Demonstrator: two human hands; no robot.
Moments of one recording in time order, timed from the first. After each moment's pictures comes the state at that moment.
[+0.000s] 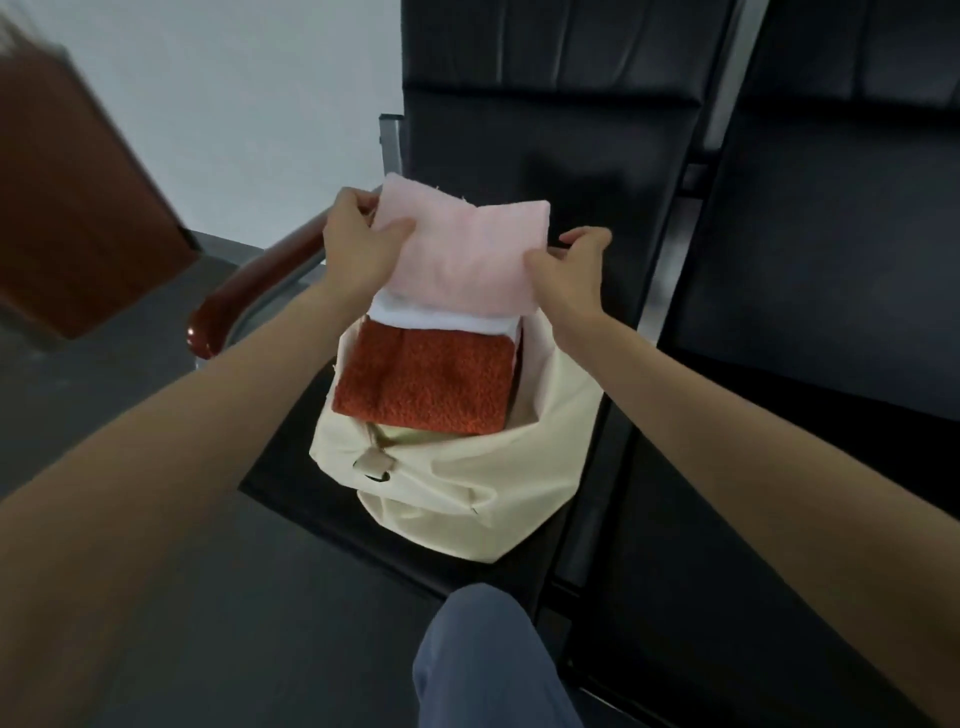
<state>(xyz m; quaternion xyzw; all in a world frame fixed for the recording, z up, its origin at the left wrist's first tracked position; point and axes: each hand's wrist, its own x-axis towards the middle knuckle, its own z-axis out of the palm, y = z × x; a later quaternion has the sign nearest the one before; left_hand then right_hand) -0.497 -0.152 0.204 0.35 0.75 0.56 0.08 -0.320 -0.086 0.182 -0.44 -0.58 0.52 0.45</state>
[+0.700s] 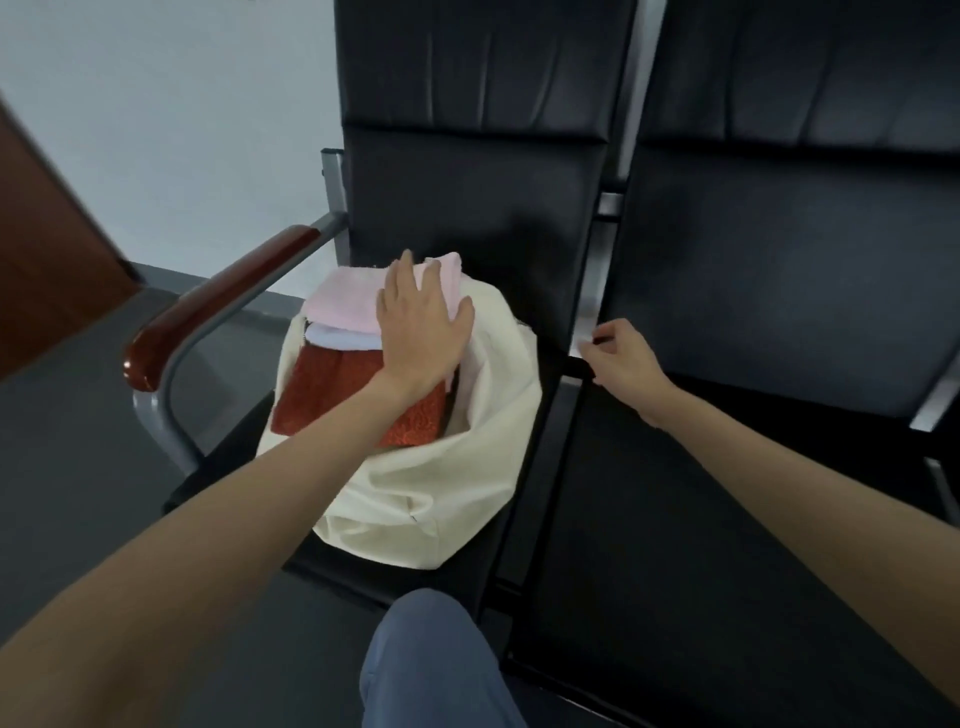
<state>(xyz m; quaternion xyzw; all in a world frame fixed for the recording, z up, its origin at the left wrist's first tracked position) -0.369 -0.144 0.169 0.51 0.80 0.30 -0.06 -0.168 -0.060 0.138 -0.53 -0.67 0.44 0.28</state>
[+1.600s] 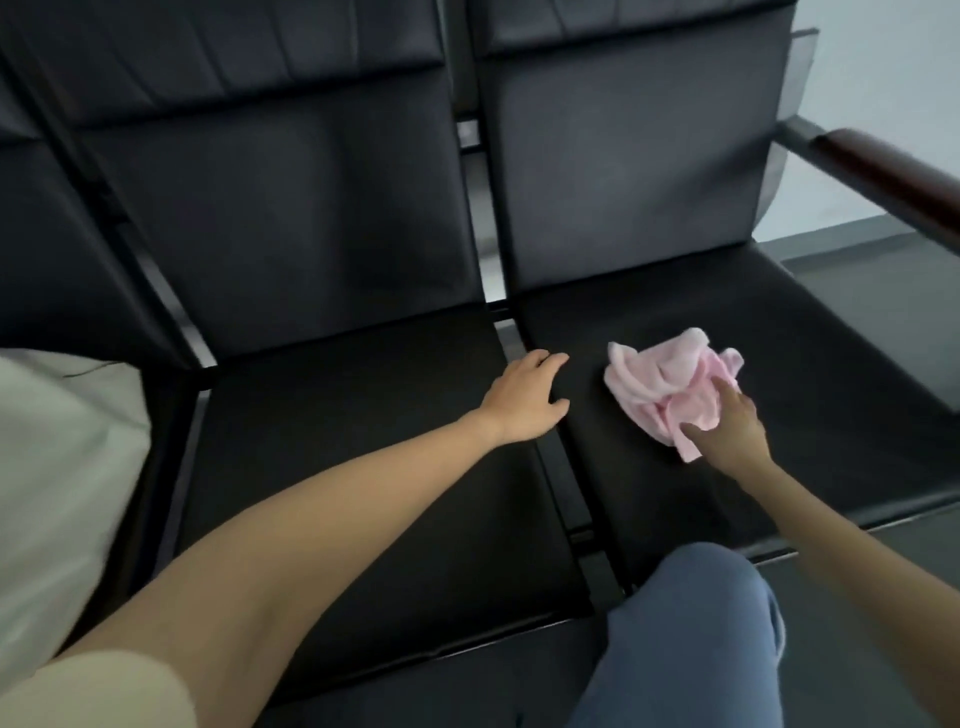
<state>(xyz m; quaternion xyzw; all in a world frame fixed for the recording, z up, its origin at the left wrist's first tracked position) 0.178 -0.080 0.059 0.83 0.48 0.05 0.26 0.412 -0.160 0.031 -0.84 -0.44 0.26 0.20</state>
